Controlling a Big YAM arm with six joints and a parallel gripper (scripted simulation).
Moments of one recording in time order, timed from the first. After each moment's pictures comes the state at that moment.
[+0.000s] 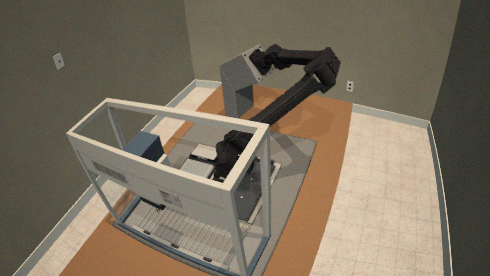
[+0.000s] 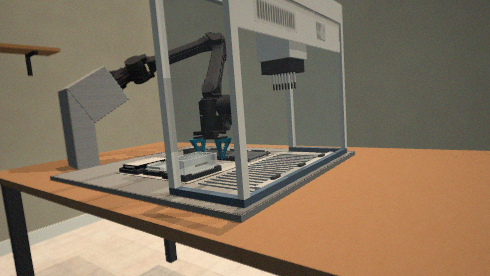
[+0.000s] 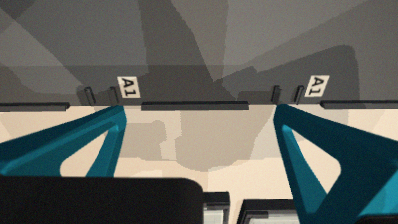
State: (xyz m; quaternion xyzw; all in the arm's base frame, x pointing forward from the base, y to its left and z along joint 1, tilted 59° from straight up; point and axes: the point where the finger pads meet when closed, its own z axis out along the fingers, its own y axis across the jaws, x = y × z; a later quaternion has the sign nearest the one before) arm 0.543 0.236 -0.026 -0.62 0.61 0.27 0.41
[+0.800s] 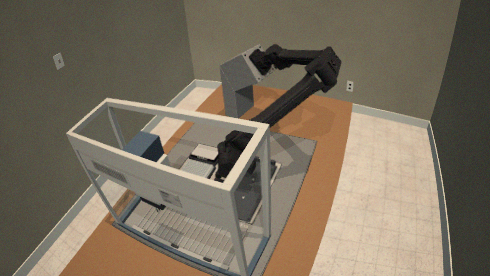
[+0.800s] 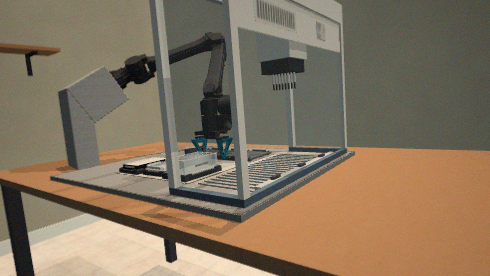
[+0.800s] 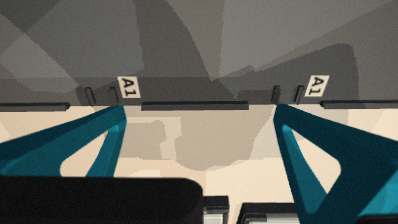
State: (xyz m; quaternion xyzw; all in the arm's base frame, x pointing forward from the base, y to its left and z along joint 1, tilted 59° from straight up) arm 0.543 0.240 -0.020 -0.62 0.61 0.27 0.41
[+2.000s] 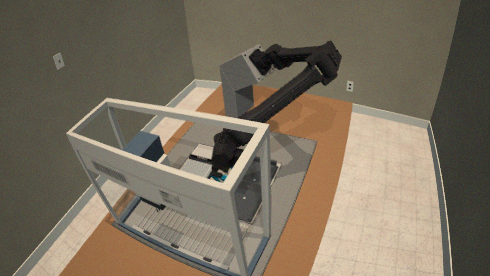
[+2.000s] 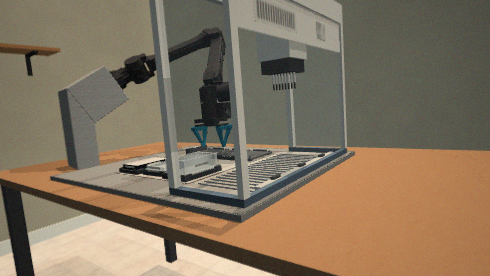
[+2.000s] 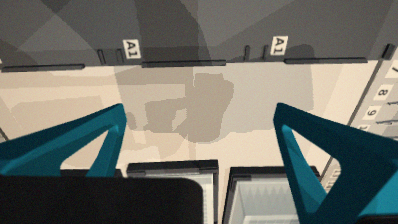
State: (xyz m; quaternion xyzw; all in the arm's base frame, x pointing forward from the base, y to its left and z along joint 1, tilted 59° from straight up) arm 0.543 0.201 0.002 -0.61 0.62 0.27 0.42
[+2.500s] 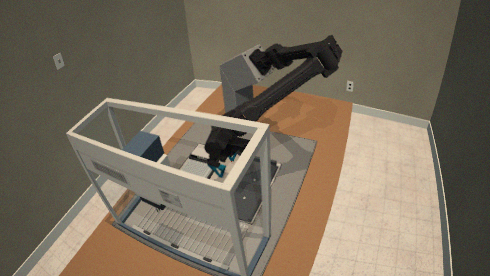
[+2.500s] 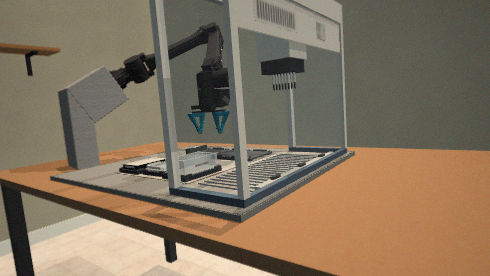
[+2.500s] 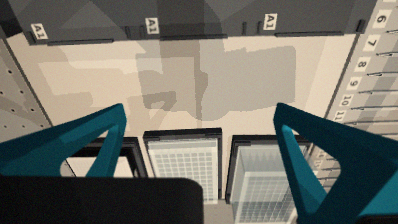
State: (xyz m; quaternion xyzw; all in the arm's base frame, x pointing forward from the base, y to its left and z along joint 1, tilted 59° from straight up) arm 0.530 0.159 0.021 -0.61 0.62 0.28 0.41
